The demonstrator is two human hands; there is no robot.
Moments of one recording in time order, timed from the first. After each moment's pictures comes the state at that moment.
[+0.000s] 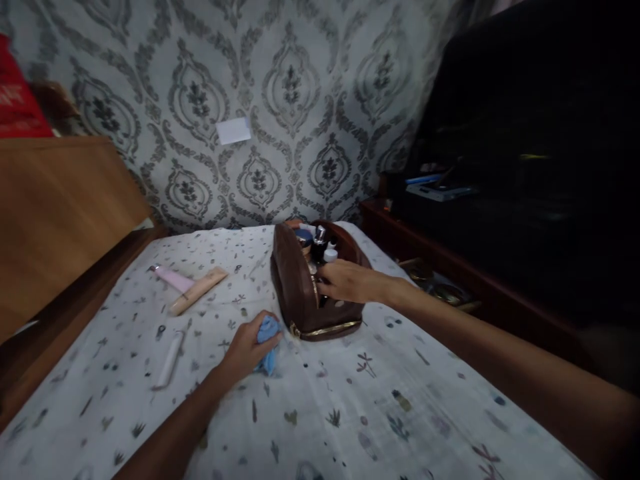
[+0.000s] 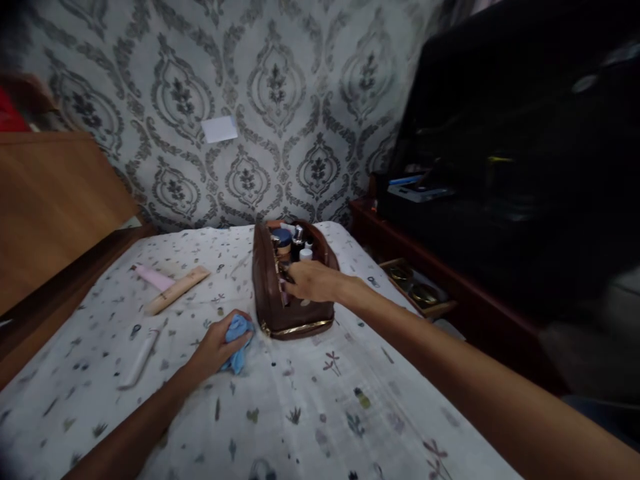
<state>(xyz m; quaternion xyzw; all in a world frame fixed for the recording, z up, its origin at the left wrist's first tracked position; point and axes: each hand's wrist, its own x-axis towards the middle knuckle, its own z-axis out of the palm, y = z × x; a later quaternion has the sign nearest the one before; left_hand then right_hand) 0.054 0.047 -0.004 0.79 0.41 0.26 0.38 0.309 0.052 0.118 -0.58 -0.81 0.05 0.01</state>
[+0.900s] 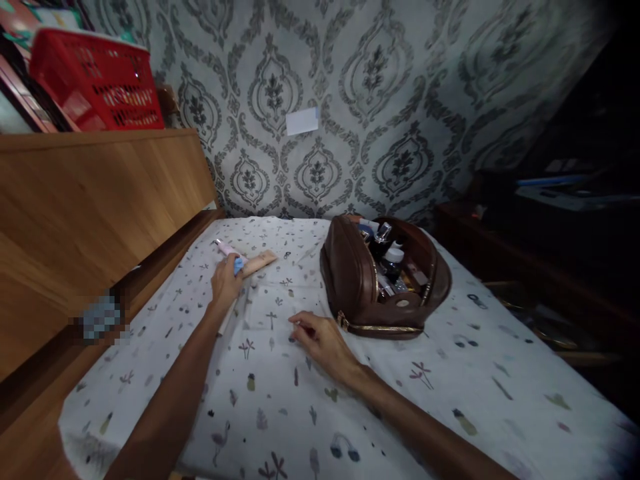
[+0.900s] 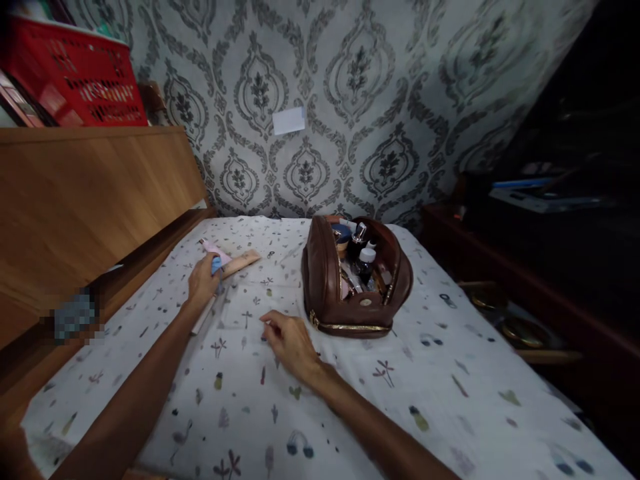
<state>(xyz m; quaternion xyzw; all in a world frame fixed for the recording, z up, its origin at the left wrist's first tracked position) -0.074 0.108 0.023 0.66 0.70 0.28 0.00 0.170 -0.001 -0.007 -0.47 -0.73 0.35 0.36</state>
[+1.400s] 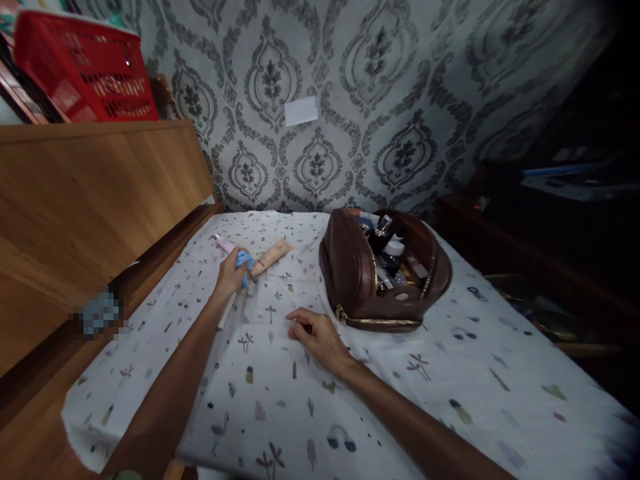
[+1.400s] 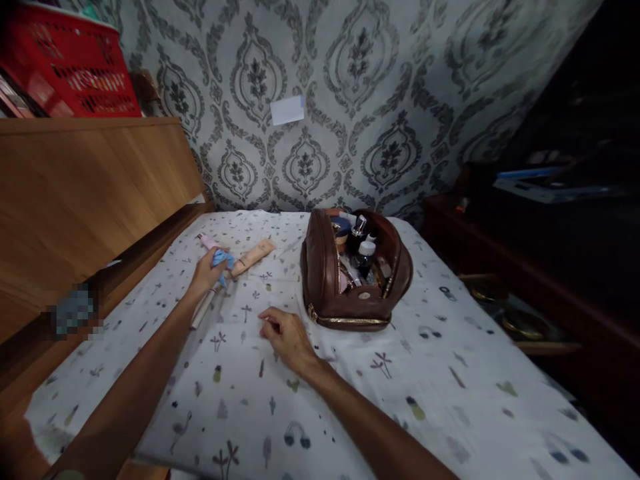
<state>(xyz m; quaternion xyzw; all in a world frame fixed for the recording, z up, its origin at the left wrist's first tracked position) -0.079 0.132 0.014 0.70 0.65 0.29 0.03 0.166 0.002 -0.021 -0.46 -0.69 0.41 0.38</state>
